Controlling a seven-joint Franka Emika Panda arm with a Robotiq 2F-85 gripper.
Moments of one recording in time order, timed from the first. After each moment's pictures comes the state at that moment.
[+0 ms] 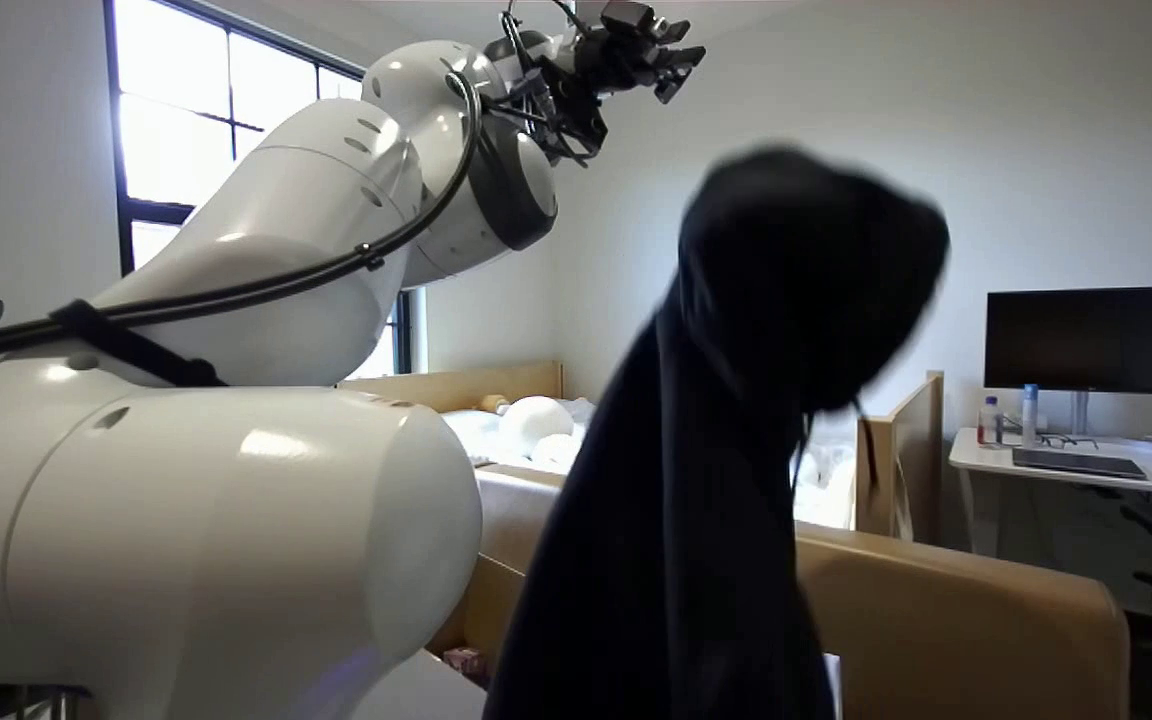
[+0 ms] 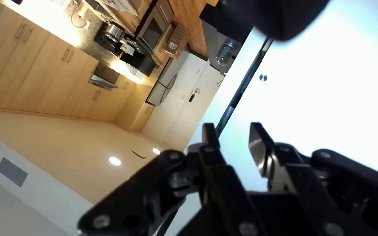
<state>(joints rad) 0.57 0.73 -0.38 -0.35 -1.39 0.71 0.65</state>
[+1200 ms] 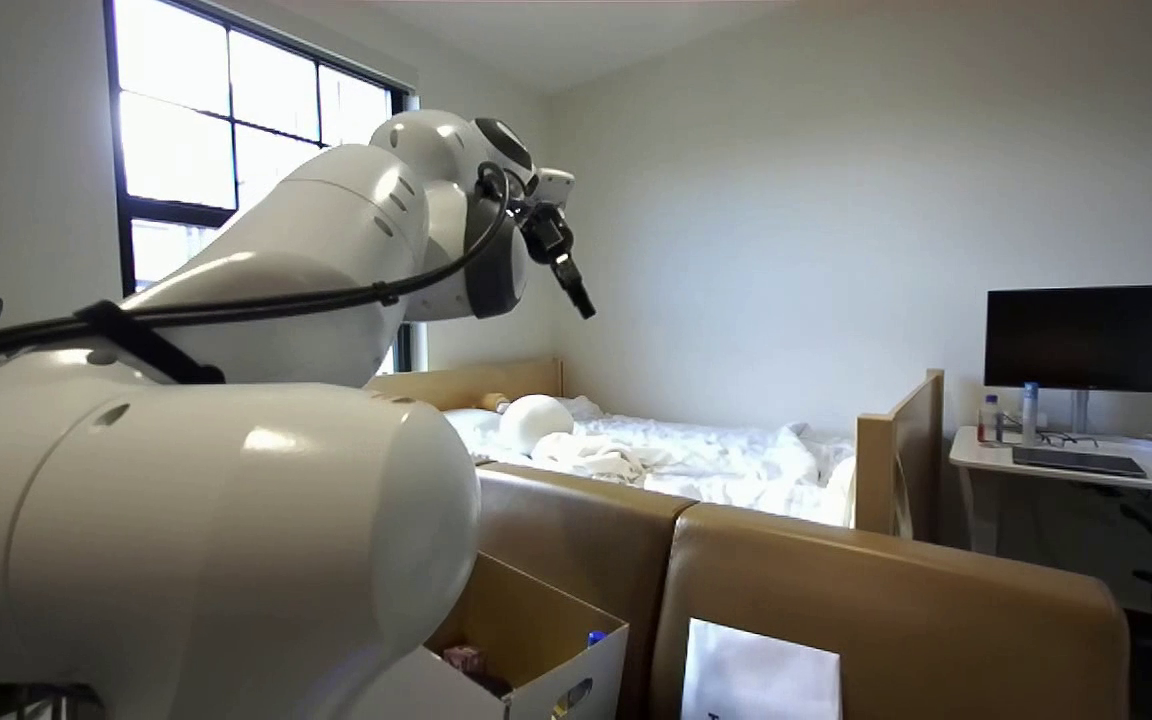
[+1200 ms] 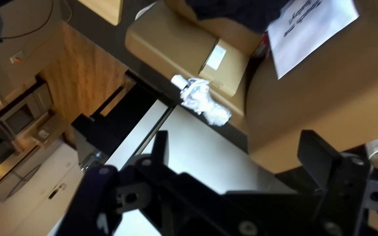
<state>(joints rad) 0.60 0.86 0.00 -0.35 -0.67 0.74 1.30</state>
